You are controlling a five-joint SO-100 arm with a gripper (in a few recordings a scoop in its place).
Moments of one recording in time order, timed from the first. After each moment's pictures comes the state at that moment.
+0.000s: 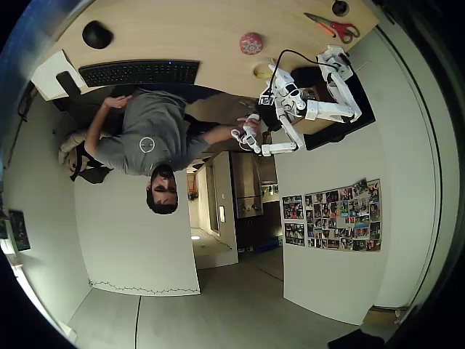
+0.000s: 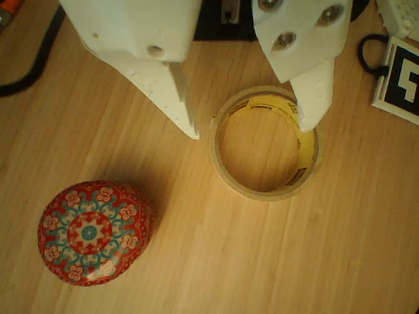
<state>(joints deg) -36.3 107.3 125.9 50.3 -74.3</state>
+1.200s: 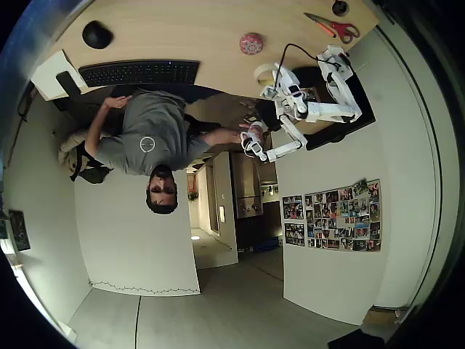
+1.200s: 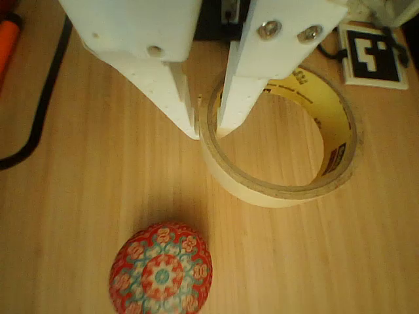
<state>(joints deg) -32.1 111.0 120.3 64.0 -60.1</state>
